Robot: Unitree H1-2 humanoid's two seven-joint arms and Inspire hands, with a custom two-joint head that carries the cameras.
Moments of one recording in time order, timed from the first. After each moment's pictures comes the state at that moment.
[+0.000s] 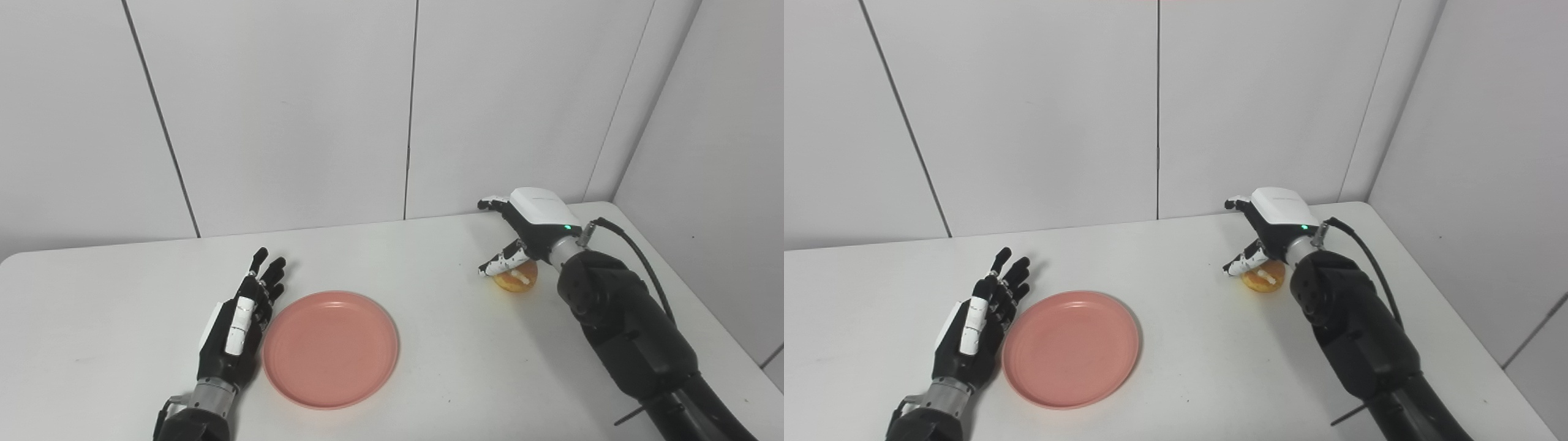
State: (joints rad) left arm -0.41 0.06 0.02 0.41 -0.25 -0.17 -0.30; right arm -0.61 -0.47 0.21 0.14 -0.89 0.27 0.33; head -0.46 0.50
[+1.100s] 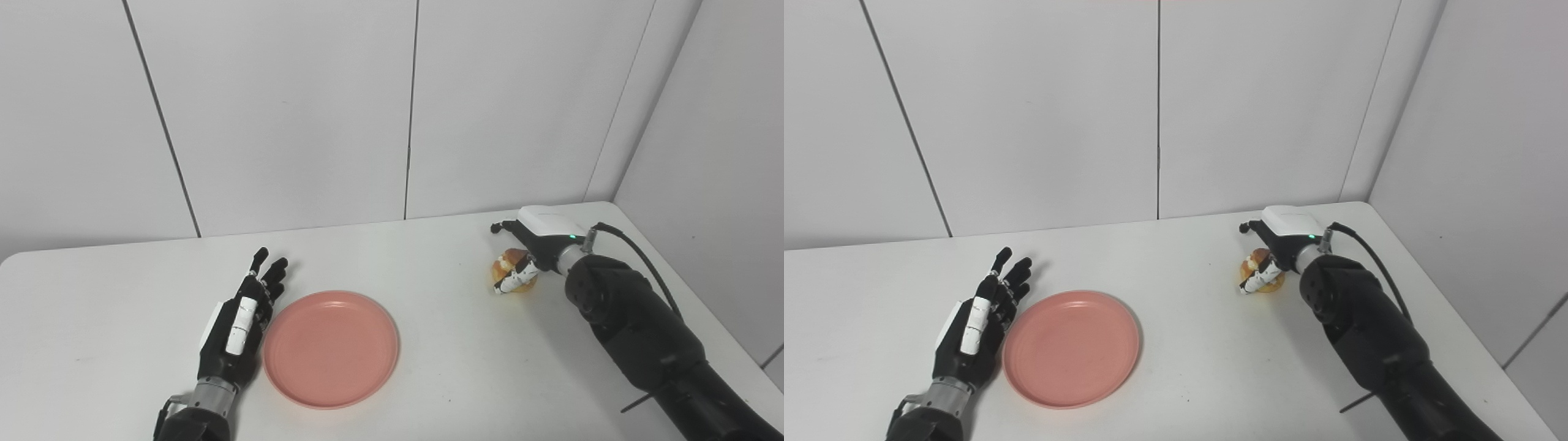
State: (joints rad) left arm -0.41 0.06 0.02 0.41 -0.25 -0.17 -0.30; right arm -0.63 -0.52 0.26 0.27 -0.83 0.30 0.40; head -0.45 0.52
